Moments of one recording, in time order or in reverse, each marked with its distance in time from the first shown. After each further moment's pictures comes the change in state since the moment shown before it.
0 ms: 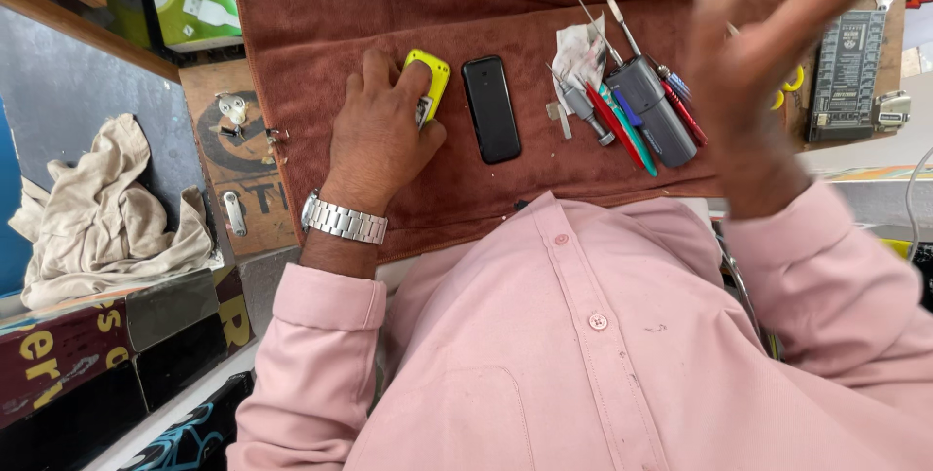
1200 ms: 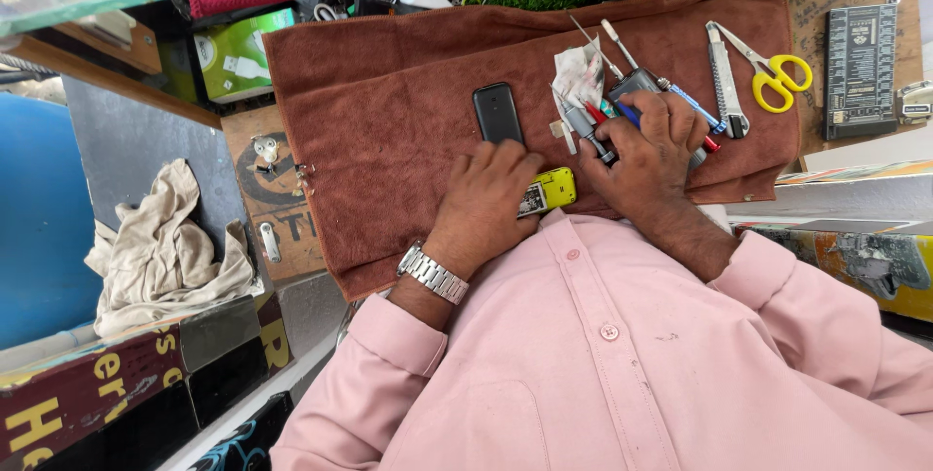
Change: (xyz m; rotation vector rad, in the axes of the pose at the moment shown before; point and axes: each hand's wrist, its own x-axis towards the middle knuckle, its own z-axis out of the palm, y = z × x) left_hand -0.031 0.076 0.024 -0.148 -0.085 0.326; right_hand -0.098 -0.097 0.003 -0.358 -0.400 -0.068
